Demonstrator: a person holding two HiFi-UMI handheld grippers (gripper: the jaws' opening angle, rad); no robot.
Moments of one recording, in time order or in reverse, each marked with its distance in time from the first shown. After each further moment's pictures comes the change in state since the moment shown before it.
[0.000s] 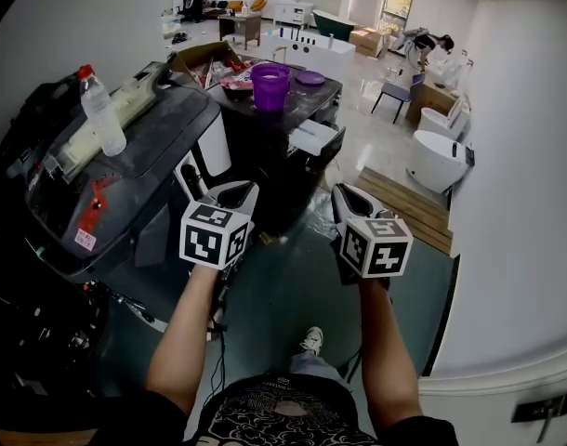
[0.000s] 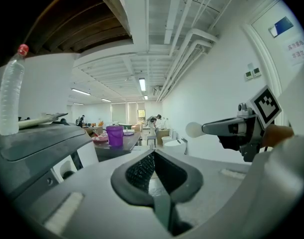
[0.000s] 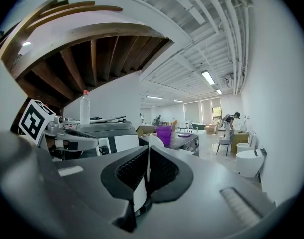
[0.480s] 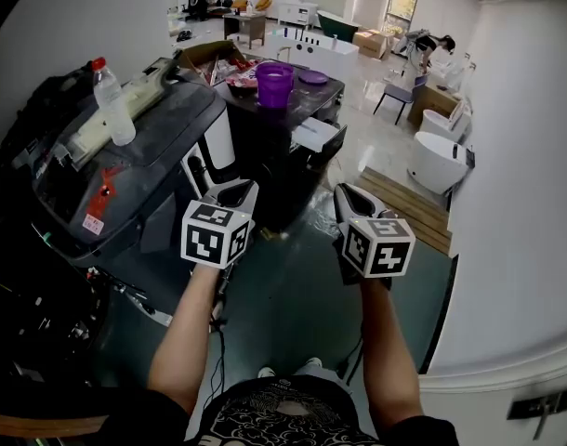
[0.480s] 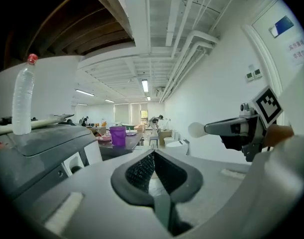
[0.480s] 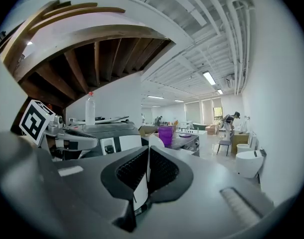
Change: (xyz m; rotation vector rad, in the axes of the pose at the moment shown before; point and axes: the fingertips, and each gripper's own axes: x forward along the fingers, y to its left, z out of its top) left arm -0.030 -0.011 0.000 -0.013 -0.009 0.034; right arm -0.028 0.013 0.002 -0.008 0.002 0.008
